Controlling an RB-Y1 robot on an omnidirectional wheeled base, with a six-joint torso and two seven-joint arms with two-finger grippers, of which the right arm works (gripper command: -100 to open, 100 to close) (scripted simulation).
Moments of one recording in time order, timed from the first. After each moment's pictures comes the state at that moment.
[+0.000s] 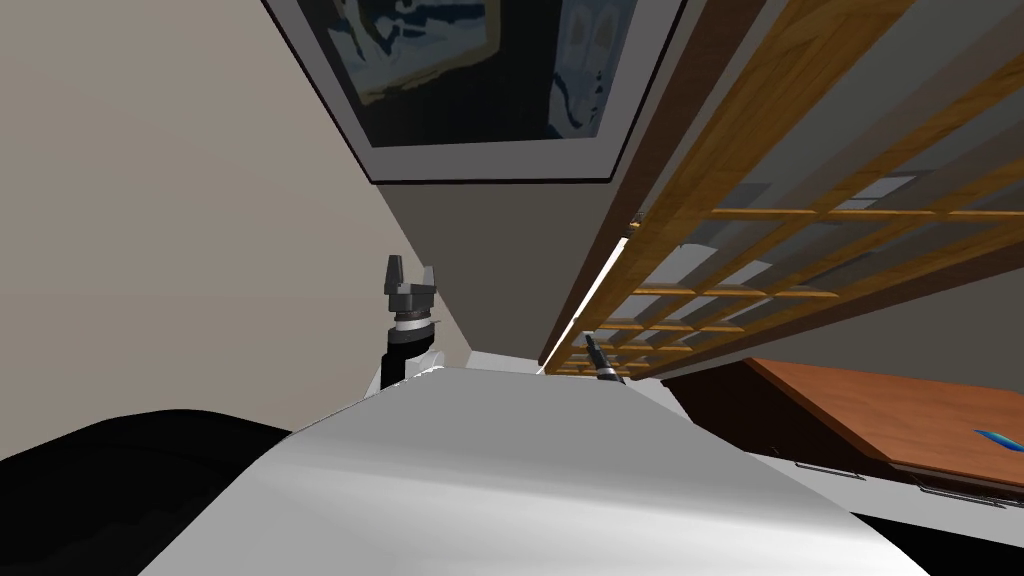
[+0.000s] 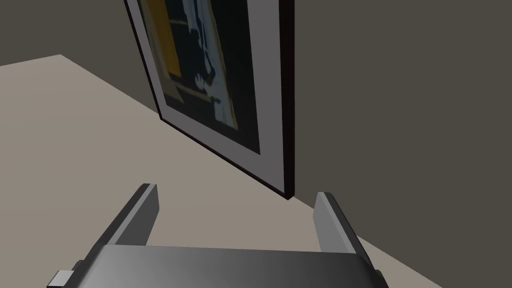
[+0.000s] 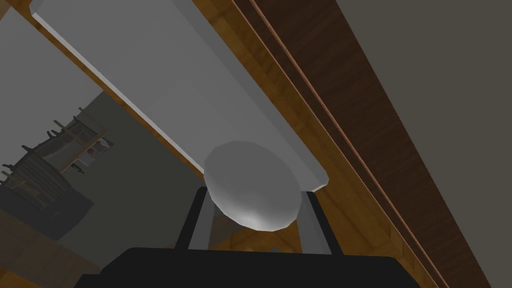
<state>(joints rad) 0.05 -0.39 0.05 -0.61 -0.06 -1.05 0.49</state>
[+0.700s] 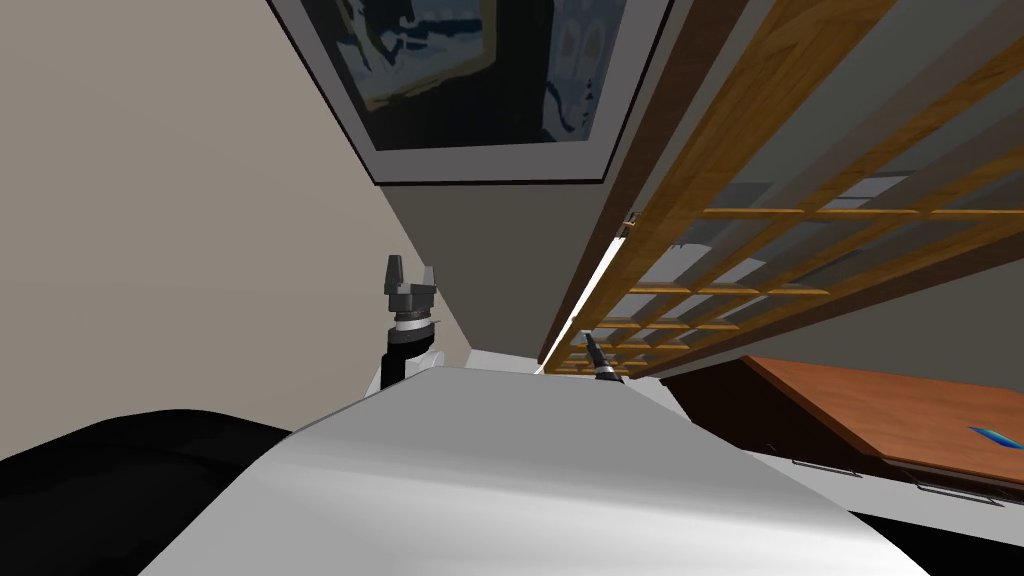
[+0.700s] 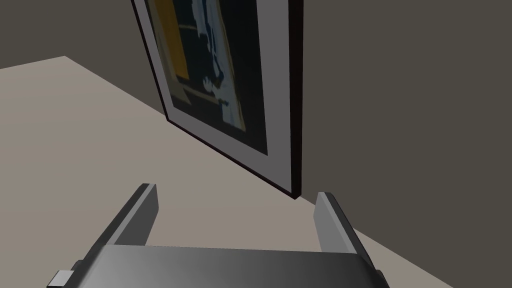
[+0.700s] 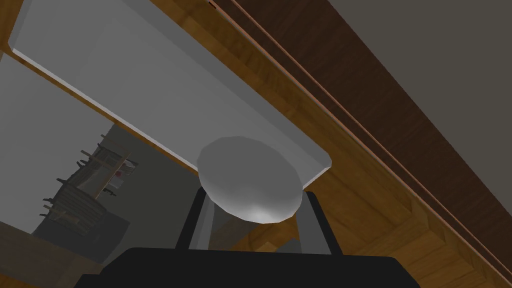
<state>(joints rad) 0.04 -0.39 0.08 -0.61 -0.10 -1.05 0.33</state>
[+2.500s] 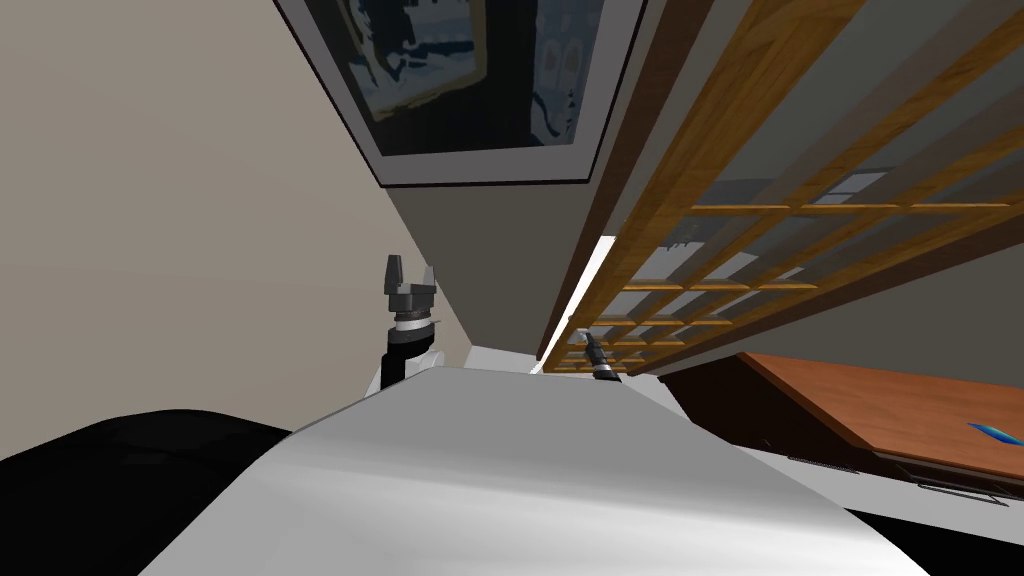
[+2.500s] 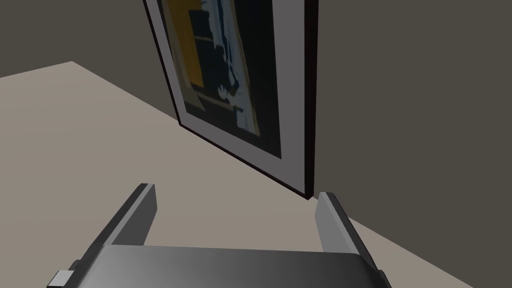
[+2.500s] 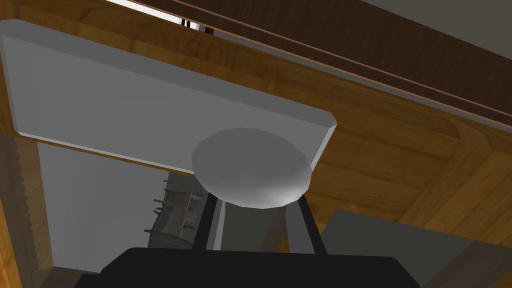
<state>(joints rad) 0.03 -0.40 0.15 -0.61 -0.19 -1.04 -0.04</state>
